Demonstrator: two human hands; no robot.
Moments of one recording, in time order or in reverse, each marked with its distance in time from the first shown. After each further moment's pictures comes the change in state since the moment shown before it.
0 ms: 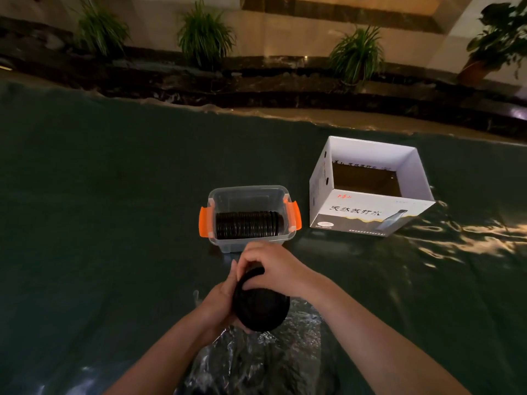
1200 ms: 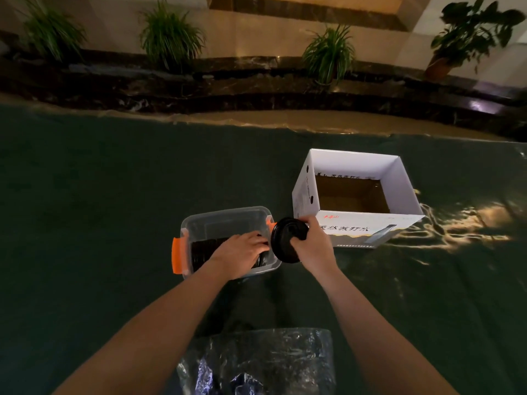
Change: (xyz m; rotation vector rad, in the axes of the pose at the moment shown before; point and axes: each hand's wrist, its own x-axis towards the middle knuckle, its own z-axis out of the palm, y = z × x) left_hand 0.172 0.092 0.015 1.862 -0.135 0.697; right_hand 0.021 0.106 -0.064 0.126 0.711 0.787
